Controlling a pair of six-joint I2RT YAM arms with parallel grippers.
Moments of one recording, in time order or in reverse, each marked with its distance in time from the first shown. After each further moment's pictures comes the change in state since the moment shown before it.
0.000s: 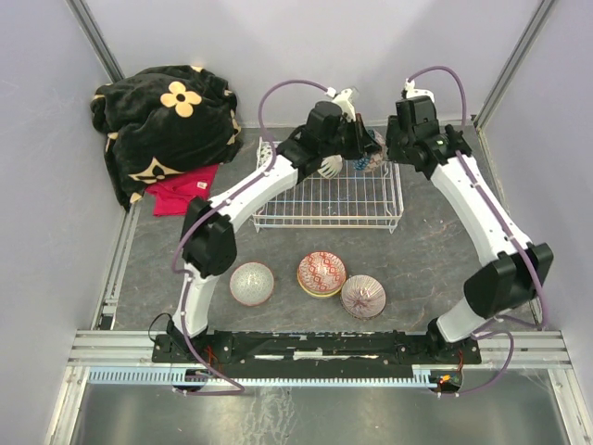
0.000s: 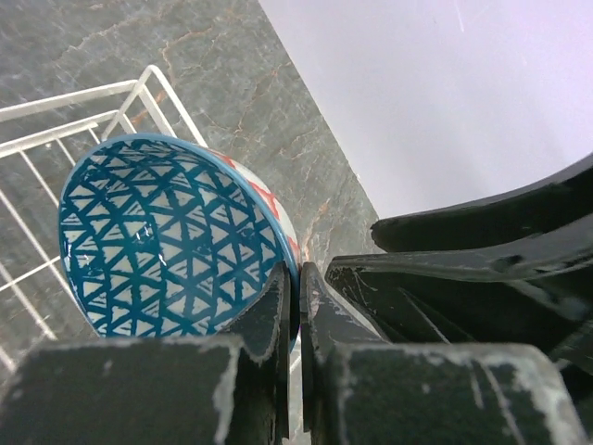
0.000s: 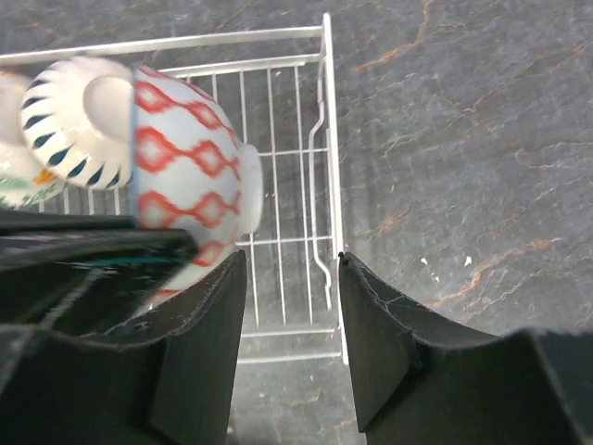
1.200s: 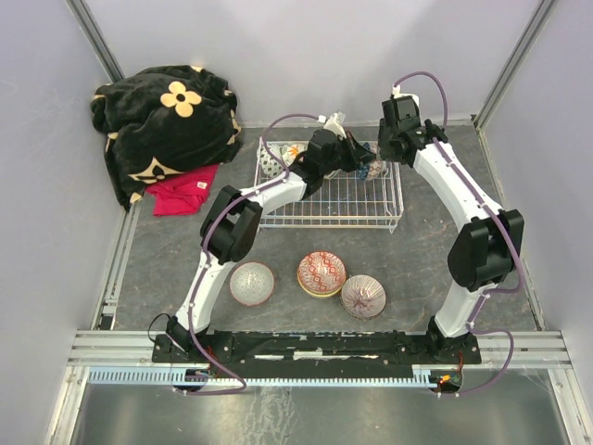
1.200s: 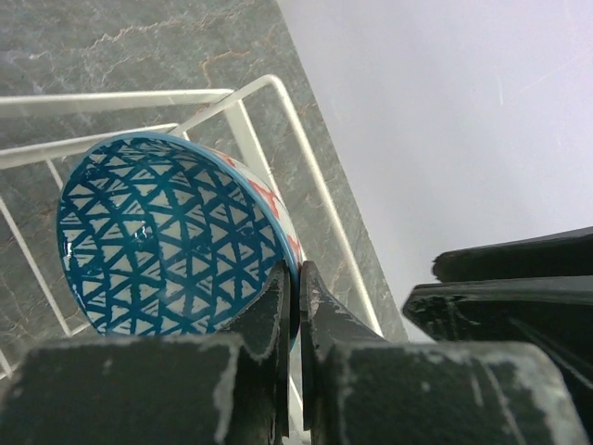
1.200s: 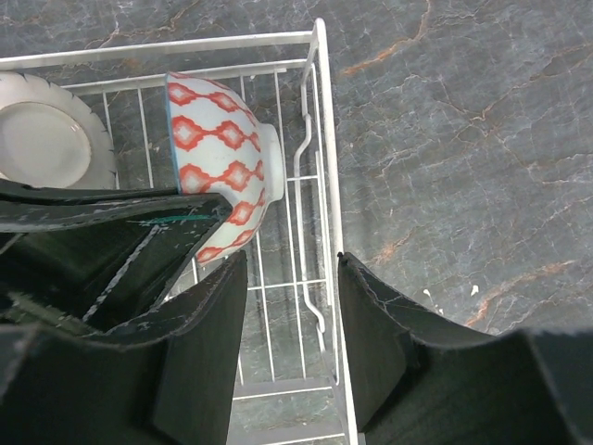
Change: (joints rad) left arm 0.054 0.267 -0.156 0.554 0.018 -0.262; right arm -0.027 0.241 0.067 0.077 0.054 -0.023
